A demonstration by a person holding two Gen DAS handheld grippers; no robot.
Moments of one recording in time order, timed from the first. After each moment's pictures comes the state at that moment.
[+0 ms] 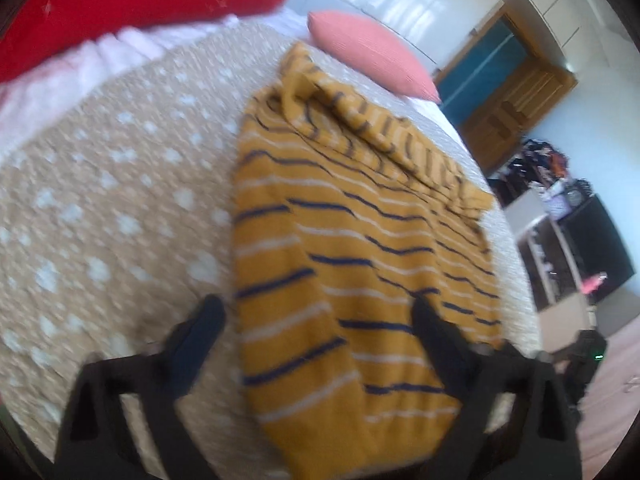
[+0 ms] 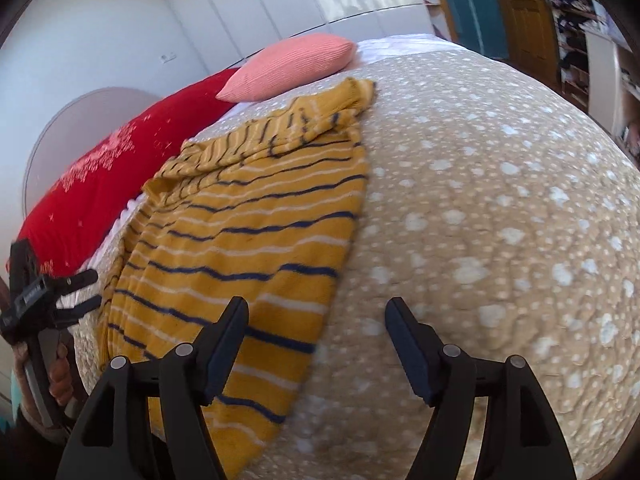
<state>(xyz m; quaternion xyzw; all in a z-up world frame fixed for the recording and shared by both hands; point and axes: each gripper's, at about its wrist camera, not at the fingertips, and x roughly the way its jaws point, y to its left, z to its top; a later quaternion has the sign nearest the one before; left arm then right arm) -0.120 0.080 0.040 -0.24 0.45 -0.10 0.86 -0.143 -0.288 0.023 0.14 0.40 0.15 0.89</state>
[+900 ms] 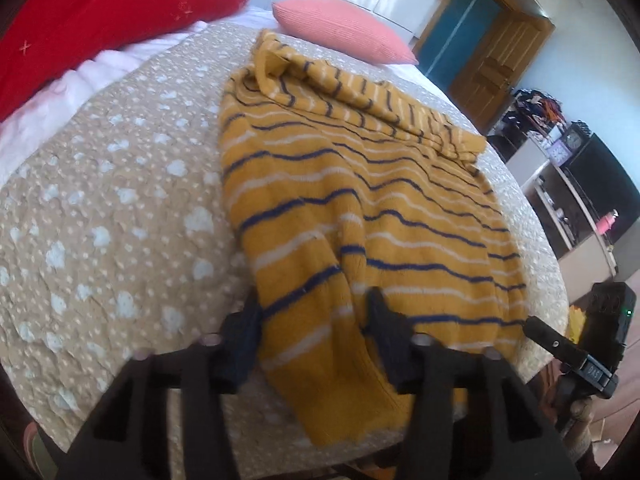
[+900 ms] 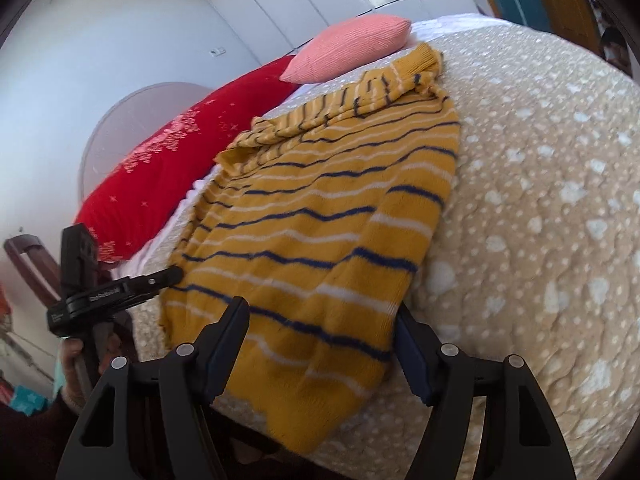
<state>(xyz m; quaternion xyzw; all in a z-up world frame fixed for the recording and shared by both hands) -0.151 0.061 0.035 -0.15 0.45 -0.13 0.87 -0.179 -0.263 0.008 0.22 0.39 0.25 0.86</state>
